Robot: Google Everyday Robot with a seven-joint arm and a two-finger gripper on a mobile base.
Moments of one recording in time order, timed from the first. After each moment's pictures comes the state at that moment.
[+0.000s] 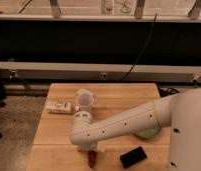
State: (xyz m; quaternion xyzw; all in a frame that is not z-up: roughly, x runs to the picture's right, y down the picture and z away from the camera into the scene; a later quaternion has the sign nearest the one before) arm -0.048 0.315 0.752 -0.27 -0.20 -0.61 0.72
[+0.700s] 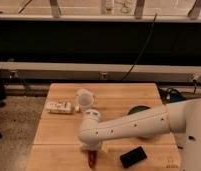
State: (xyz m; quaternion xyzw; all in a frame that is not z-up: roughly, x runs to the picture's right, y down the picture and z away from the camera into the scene) arm -0.033 0.321 0.748 -0.27 -0.23 -0.59 0.72
